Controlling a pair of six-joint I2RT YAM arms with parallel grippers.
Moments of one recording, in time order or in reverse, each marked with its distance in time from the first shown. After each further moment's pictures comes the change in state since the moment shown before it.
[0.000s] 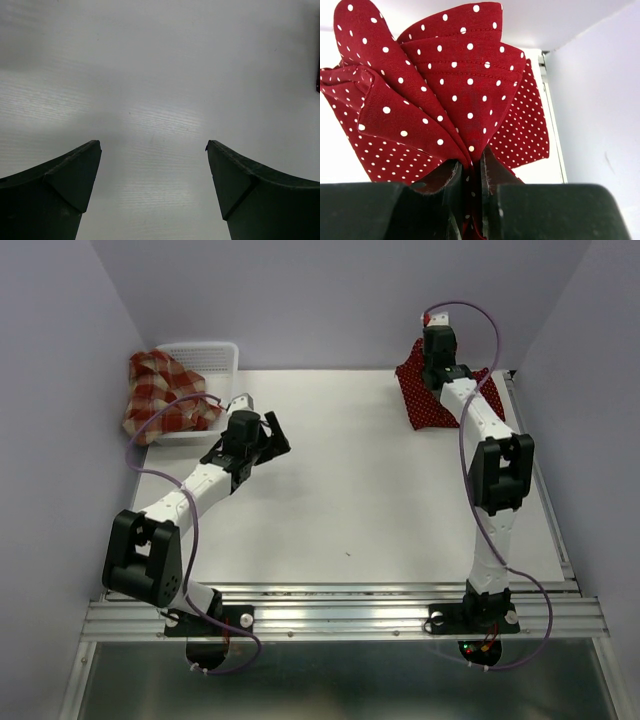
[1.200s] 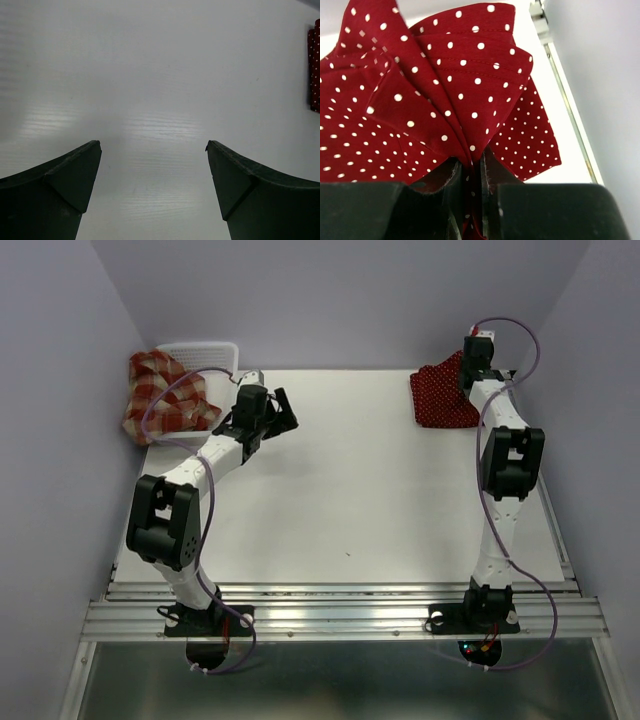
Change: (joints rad) left arm 0.024 0.235 0.247 0.029 0.056 0.054; right arm -0.226 0.178 0.121 -0.053 -0.150 0.215
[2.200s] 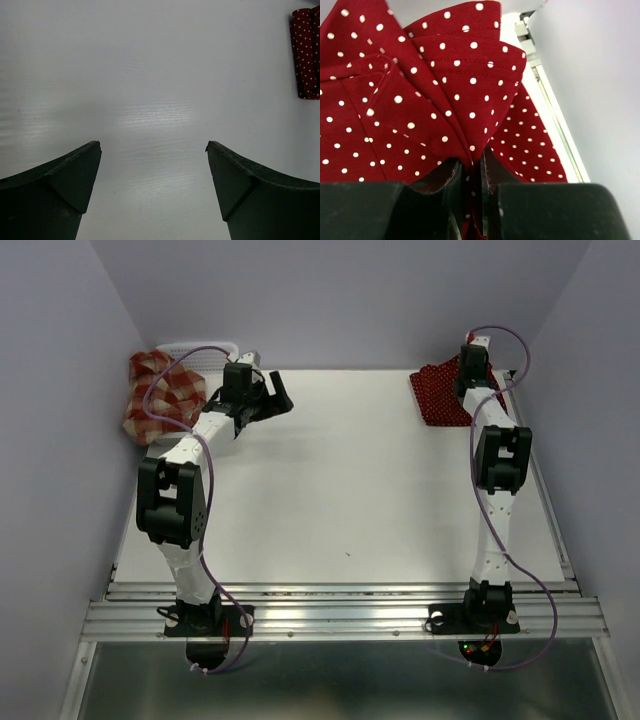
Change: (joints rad) left arm 0.108 0.172 0.263 -0.114 0.252 0.103; right arm -0.021 0.186 0.097 0.177 0.087 -0.108
